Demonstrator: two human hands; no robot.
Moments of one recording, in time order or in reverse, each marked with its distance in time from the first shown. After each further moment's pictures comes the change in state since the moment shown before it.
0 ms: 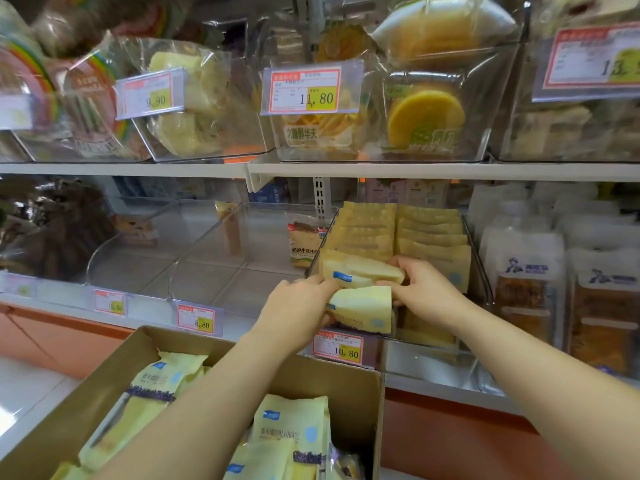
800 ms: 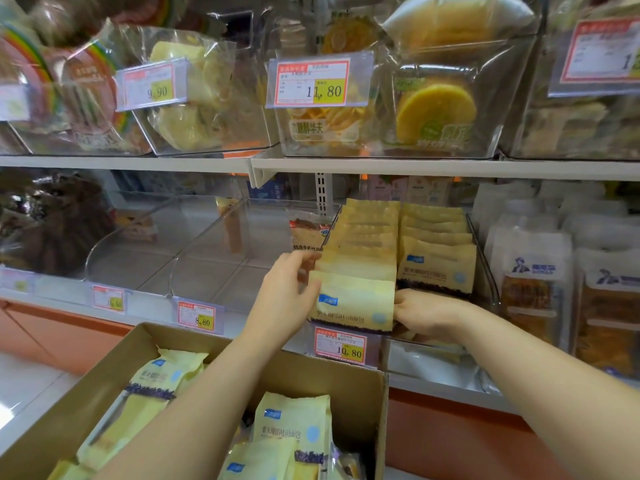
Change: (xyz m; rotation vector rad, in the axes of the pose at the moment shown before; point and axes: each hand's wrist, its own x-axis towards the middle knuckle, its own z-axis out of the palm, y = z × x) left_hand -0.009 -0.011 -0.007 -0.699 0.308 -0.243; right_hand 0.000 0.005 0.012 -0.195 -0.432 0.238
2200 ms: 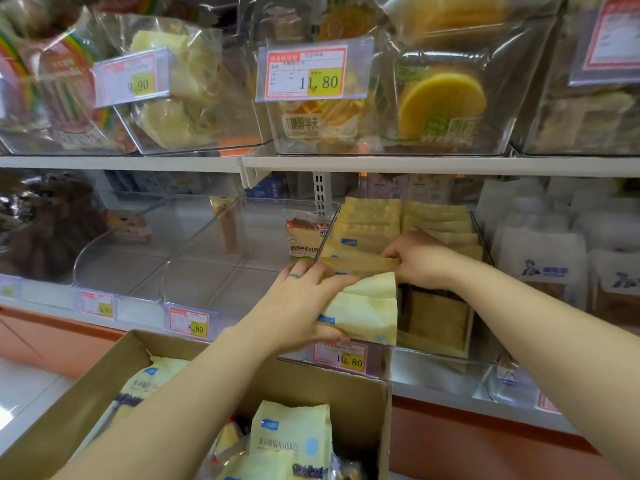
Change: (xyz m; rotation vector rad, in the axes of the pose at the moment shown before) left_hand 0.017 -0.005 0.004 0.696 -0.407 0.402; right_hand 0.031 -0.024 -0.052 -0.393 0.284 -0.123
